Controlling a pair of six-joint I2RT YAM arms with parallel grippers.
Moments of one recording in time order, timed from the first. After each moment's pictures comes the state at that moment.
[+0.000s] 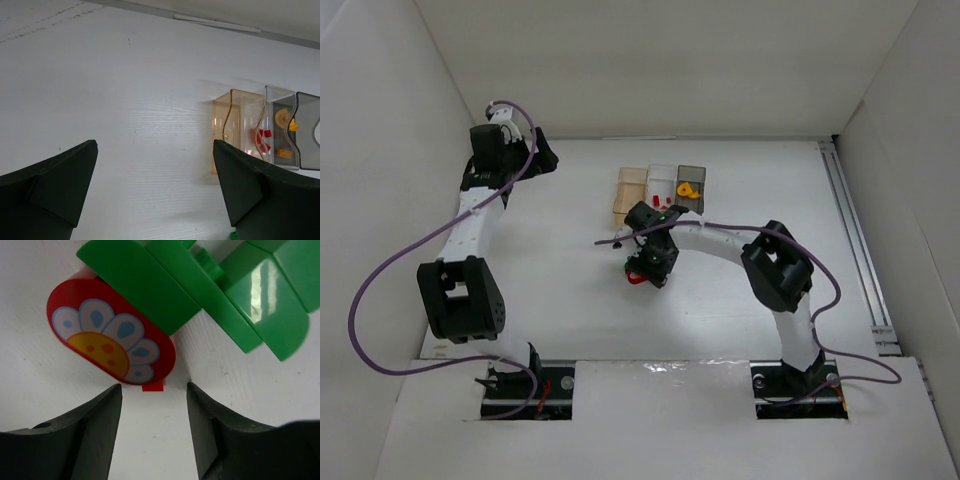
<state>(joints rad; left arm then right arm) 0.08 1.59 1.33 -0.23 0.27 -0.24 0.84 2.06 1.55 -0.85 -0.08 -0.31</state>
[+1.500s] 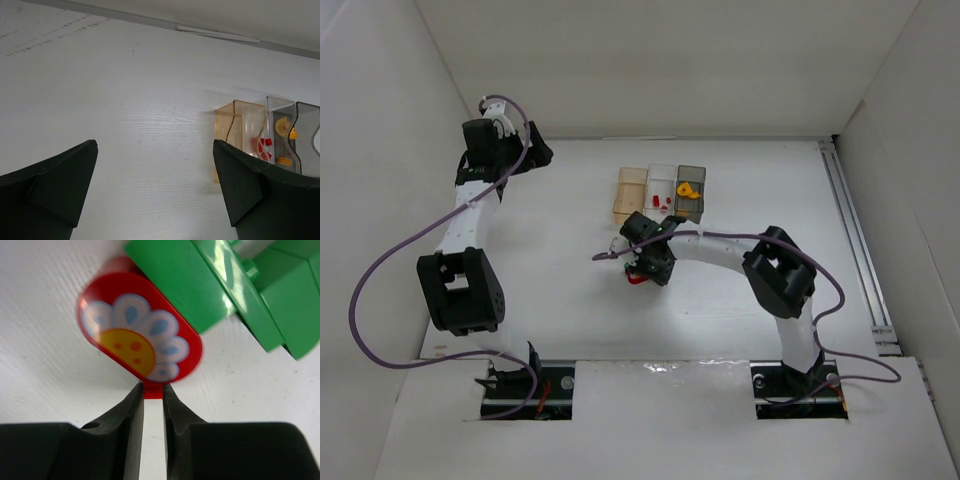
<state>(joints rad) 0.12 1.64 1.40 -0.23 0.31 -0.24 0.90 2.03 1.49 -0.79 0.02 -0.35</state>
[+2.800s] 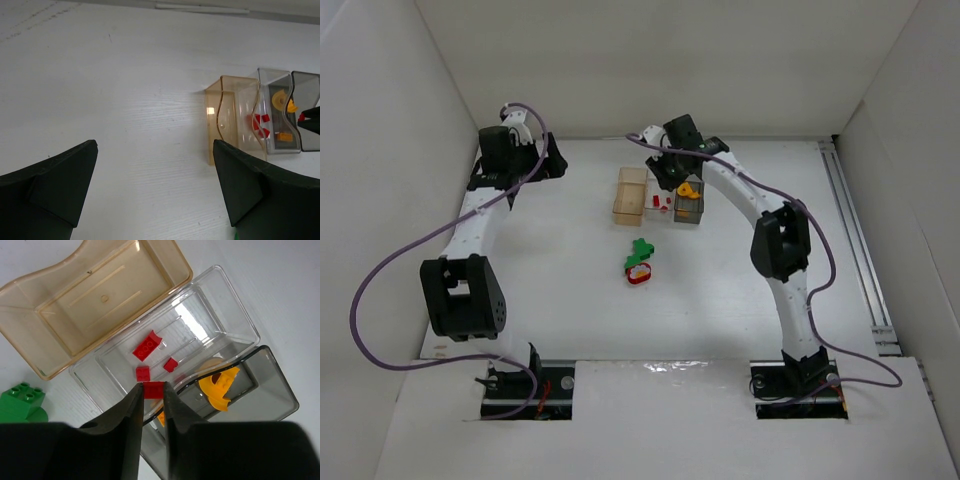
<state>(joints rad) 0.04 1.60 1.34 -0.22 0.31 -0.17 0.50 2.28 2.16 -0.75 -0.15 -0.34</state>
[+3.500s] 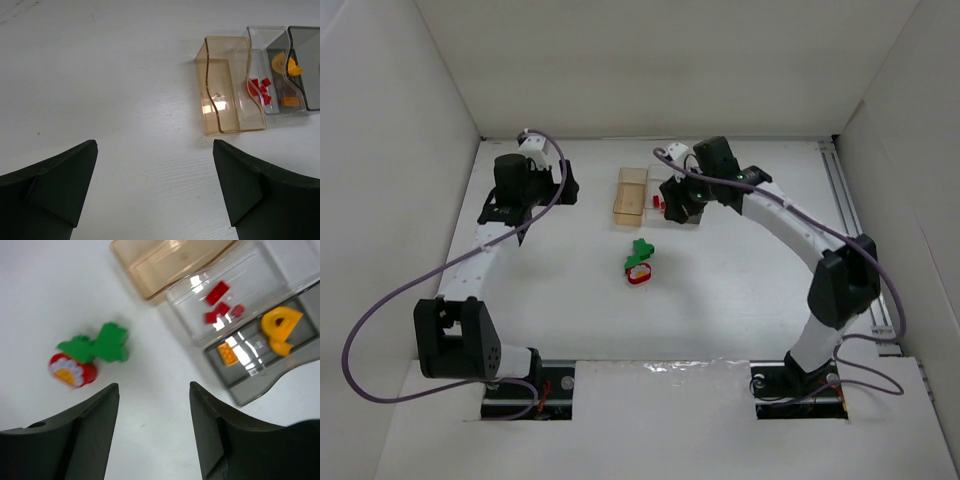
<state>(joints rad) -0.07 1.37 1.04 -0.13 0.23 -0.09 0.51 1.83 1.61 -0.58 -0.33 -0.21</state>
